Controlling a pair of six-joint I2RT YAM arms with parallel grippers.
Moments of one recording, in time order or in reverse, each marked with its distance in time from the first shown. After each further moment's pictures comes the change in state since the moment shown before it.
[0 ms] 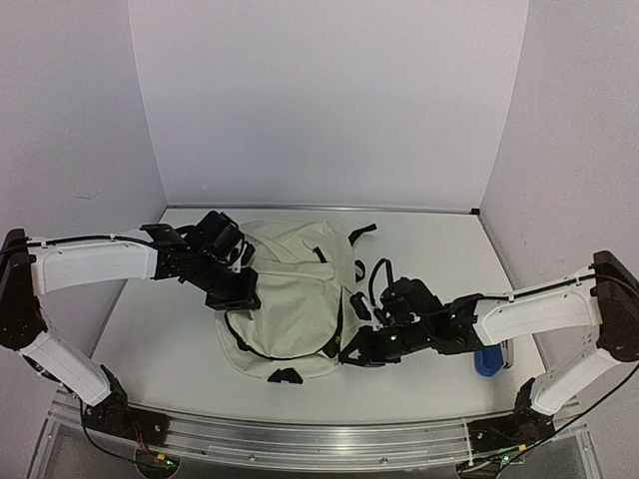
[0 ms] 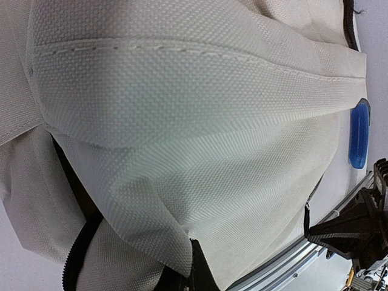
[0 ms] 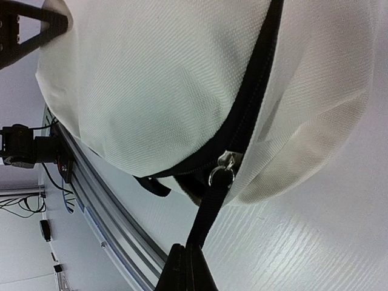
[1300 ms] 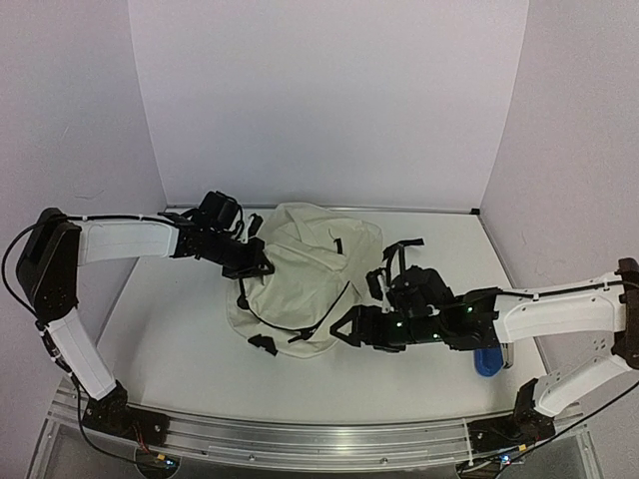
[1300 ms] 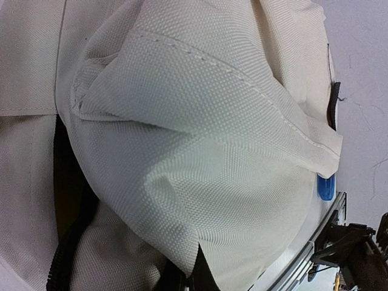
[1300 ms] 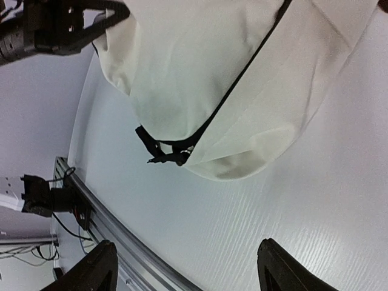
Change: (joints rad) left arm 0.195 0.224 0.114 0.291 0.212 0.147; right arm 0.037 -0.118 0.037 -0.055 0.238 0.128
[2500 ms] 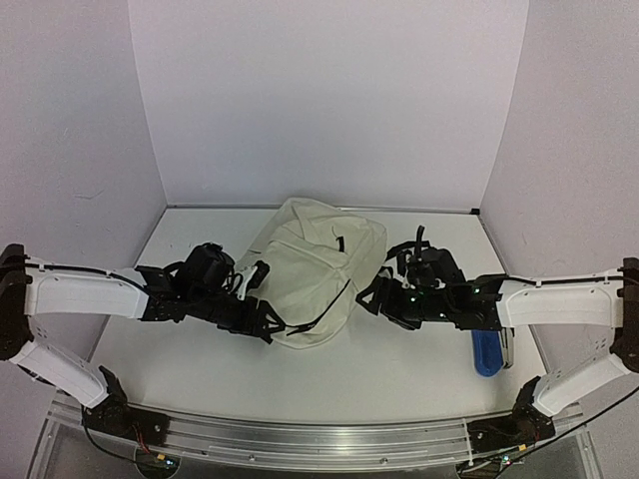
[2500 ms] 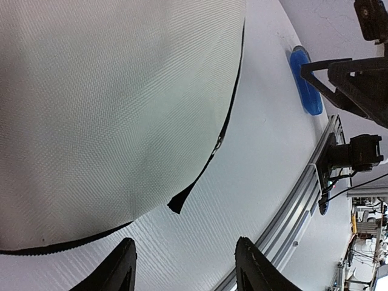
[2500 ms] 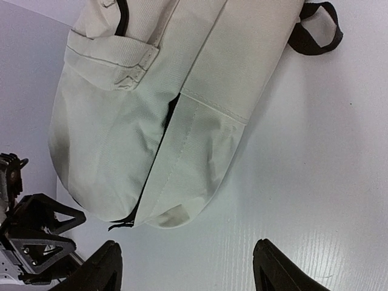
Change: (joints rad) left arm -0.268 -0.323 -0.430 0.173 -0.045 -0.037; right arm -0.173 -0.003 0.002 -0.018 0.096 0.032
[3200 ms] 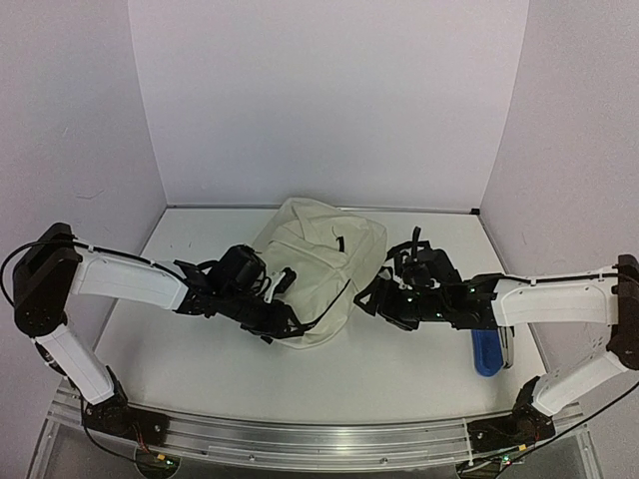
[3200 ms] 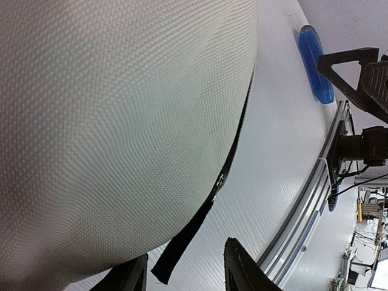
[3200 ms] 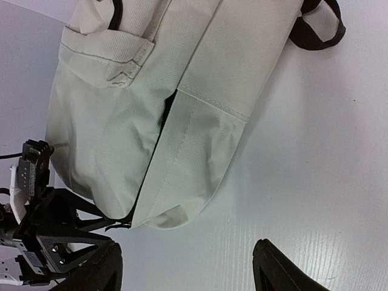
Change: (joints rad) left arm -0.029 0.251 0.145 0.031 0.052 0.041; right arm 0.000 0.030 0.012 0.003 -0.007 0.006
